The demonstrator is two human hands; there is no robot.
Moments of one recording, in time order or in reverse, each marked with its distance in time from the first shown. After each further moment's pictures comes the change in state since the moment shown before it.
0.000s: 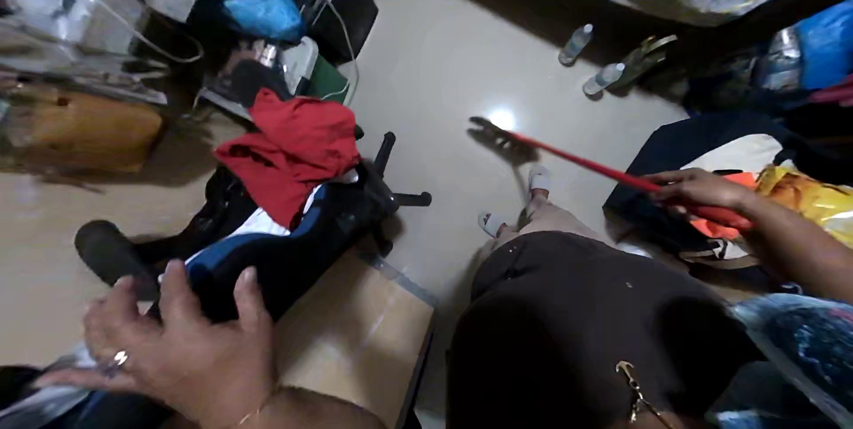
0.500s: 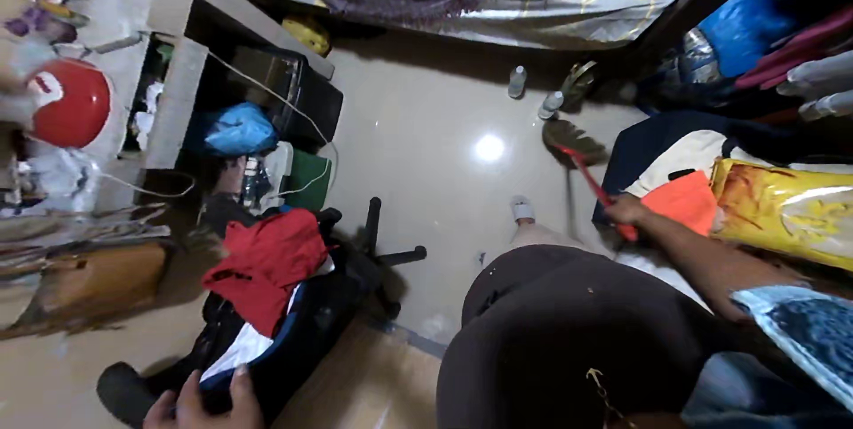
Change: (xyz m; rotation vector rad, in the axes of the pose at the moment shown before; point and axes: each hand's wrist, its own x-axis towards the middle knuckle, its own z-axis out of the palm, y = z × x) left_hand 0.023 0.085 0.010 0.001 -0.140 -0.105; right_hand 0.092 0.078 -0.050 -0.031 0.145 0.139
